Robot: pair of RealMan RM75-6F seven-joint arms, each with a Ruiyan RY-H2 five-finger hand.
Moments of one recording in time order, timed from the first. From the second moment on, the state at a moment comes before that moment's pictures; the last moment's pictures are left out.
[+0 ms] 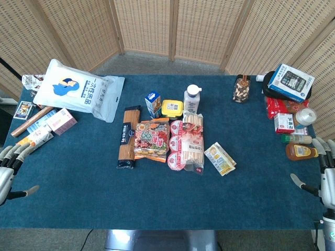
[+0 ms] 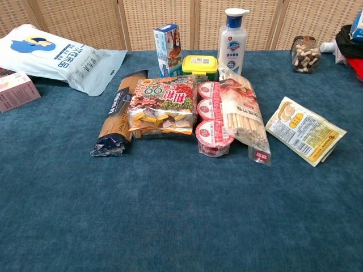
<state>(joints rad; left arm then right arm) -0.11 -1.00 0.01 -1.59 1.62 1.46 -0.20 0.06 -1.17 0.15 -1.52 -1.50 1.66 0.15</state>
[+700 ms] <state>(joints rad) -0.40 -1.16 -0.09 -1.60 1.58 1.15 -0.08 0.06 -1.17 0.13 -1.53 -1.54 1.65 0.14</state>
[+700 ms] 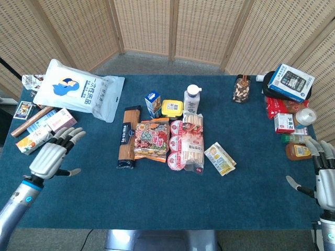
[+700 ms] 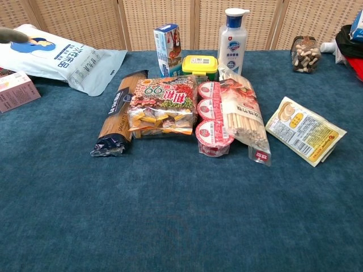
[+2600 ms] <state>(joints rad) -0.91 -1.67 -0.28 -1.51 1.09 1.03 0.47 0.05 -1.14 0.12 -1.55 -1.56 1.65 0.20</state>
